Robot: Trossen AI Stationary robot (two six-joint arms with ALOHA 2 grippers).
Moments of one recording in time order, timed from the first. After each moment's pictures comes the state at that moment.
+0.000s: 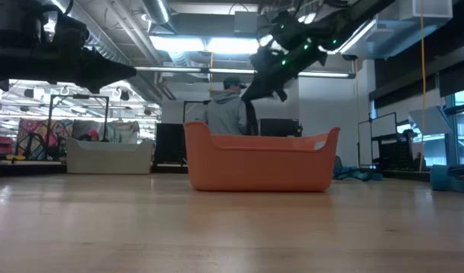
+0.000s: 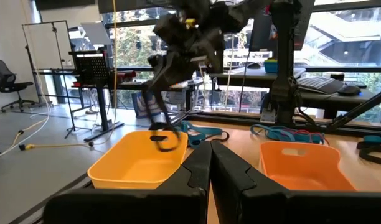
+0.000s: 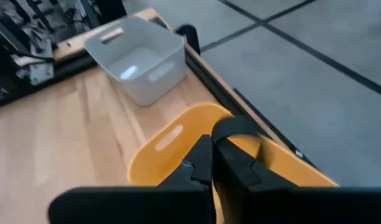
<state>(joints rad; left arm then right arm) 0.38 0.34 0.01 0.40 0.00 0.02 -0.57 1.73 1.28 -0.06 -0.18 0.07</state>
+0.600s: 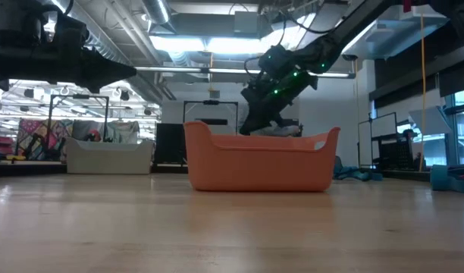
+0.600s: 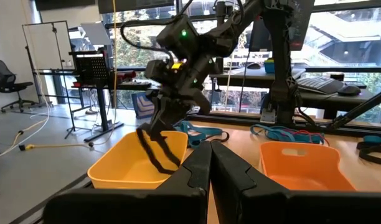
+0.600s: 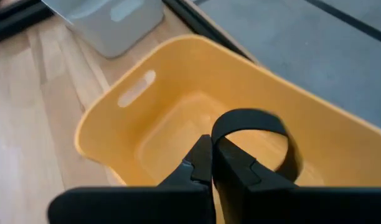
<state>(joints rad) 0.38 0.34 0.01 0.40 0.00 0.02 -0.57 1.89 1.28 -0.06 -0.15 0.10</state>
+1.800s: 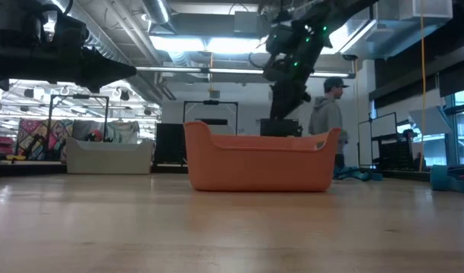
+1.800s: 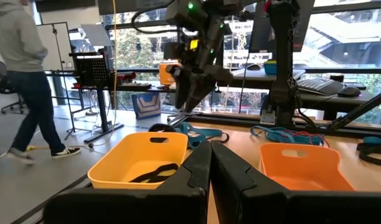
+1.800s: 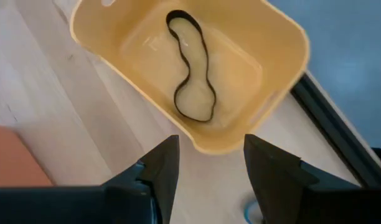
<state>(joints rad) 0.38 0.34 0.01 0.41 0.00 0.02 -0.57 1.74 1.48 -0.77 -0.05 0.02</state>
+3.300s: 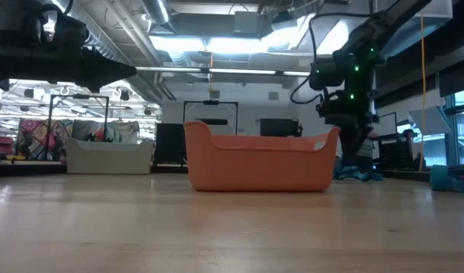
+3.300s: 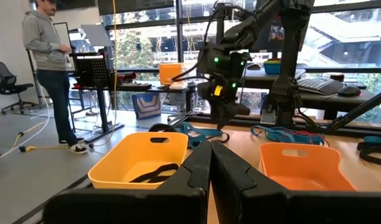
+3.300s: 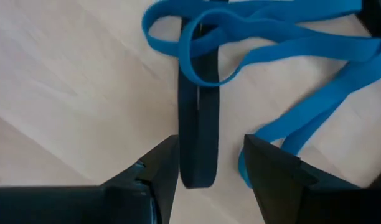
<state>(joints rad) 0.38 0.34 0.01 0.41 0.00 0.03 -0.65 1.51 0.92 -0.75 0.17 0.13</state>
